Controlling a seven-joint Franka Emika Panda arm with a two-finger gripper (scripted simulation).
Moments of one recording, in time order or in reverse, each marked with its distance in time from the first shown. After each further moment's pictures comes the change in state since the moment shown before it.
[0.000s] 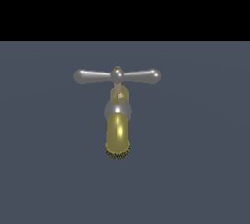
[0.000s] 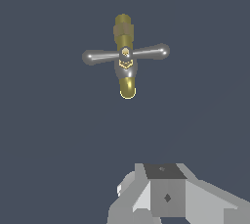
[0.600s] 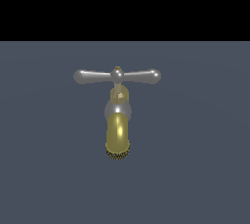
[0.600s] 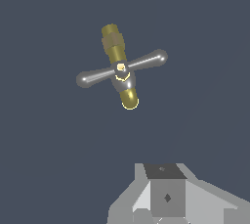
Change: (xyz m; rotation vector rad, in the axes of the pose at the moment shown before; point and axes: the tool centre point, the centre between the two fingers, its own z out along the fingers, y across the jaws) arm 0.044 -0.015 0.025 0.003 -0.004 0.209
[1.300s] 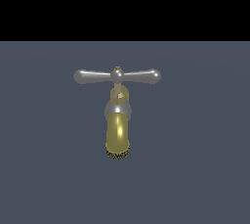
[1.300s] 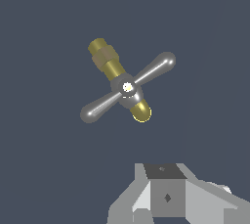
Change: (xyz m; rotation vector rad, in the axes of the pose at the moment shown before) arm 0.054 -0.037 0.049 -0.001 -0.005 0.316
